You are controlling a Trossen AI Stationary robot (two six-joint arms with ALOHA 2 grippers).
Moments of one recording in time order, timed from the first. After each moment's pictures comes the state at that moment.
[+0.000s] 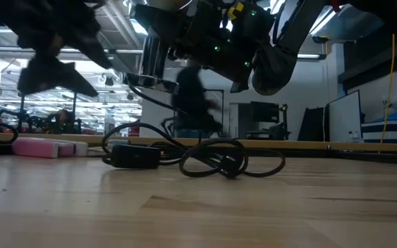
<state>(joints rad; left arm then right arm) -0.46 1.14 0.58 -0.19 -0.45 -1.30 -0.07 2.19 1.17 1.44 -0.44 -0.06</state>
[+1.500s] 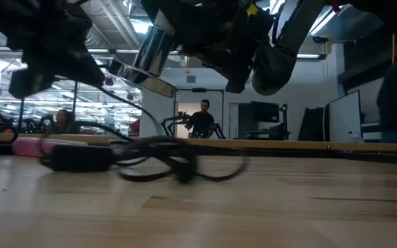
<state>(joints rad) -0.57 1.27 0.58 -0.06 -0.63 -1.38 -0.07 2.19 1.17 1.43 -0.83 -0.03</state>
